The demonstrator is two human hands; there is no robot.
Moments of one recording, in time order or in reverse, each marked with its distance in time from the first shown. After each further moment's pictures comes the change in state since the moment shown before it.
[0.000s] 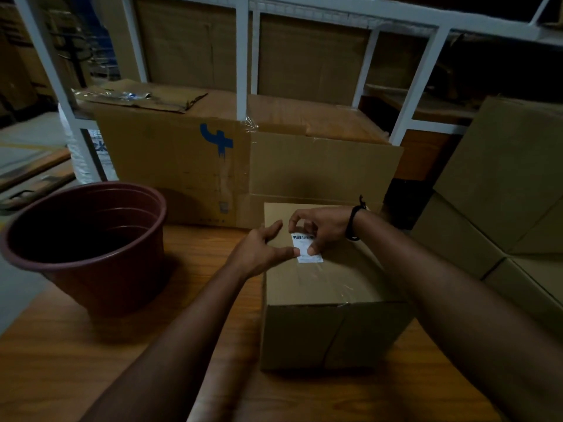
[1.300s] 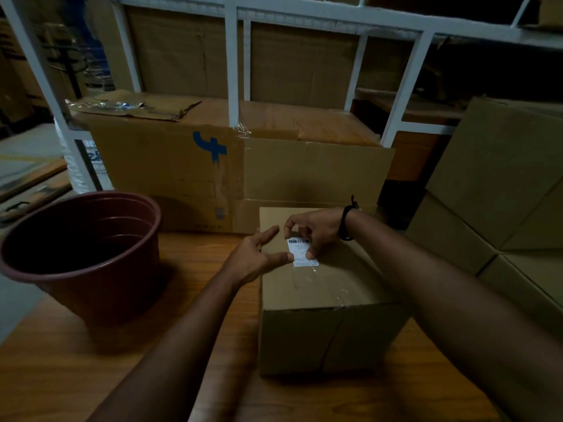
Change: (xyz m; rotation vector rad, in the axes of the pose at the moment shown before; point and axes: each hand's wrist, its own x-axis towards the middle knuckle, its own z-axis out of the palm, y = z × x) left_hand 0.006 -0.014 0.003 -0.063 -0.019 0.055; right_hand -0.001 0.003 -0.005 -0.014 -0.062 0.007
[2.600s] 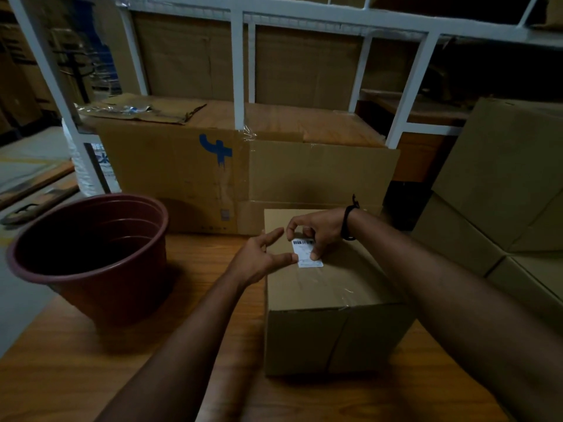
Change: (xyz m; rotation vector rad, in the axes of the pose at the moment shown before) left_hand 0.002 -0.003 -0.003 -0.019 -0.007 -0.019; right_hand 0.004 -0.006 -0.001 -0.039 -0.015 0.008
